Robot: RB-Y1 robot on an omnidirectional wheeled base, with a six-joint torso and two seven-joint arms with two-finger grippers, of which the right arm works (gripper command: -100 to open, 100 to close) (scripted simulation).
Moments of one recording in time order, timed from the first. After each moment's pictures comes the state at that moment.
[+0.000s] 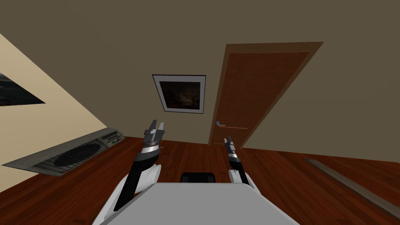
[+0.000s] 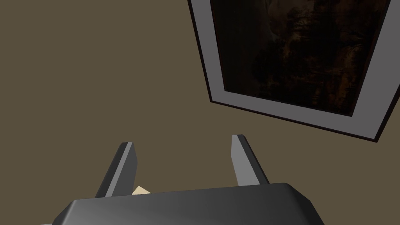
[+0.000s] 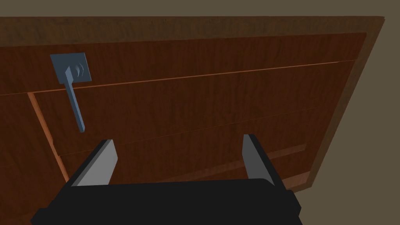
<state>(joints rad) 0.29 -0.15 -0.01 -1.44 -0.11 -0.72 -0.03</state>
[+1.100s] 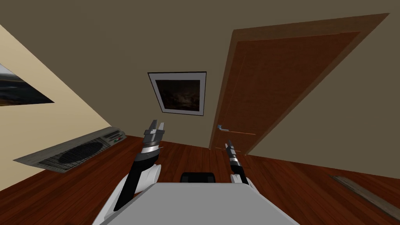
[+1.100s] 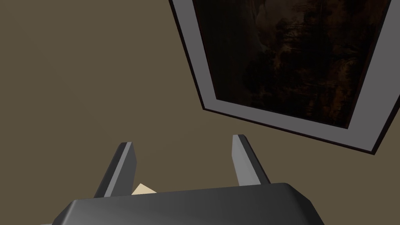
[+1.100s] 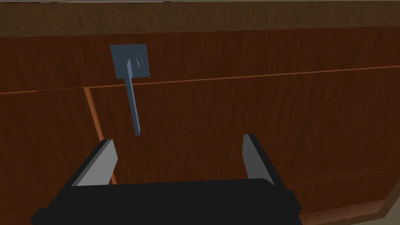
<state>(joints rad) 0.23 -0.18 -0.03 -1.17 -0.12 -0.76 -0.08</state>
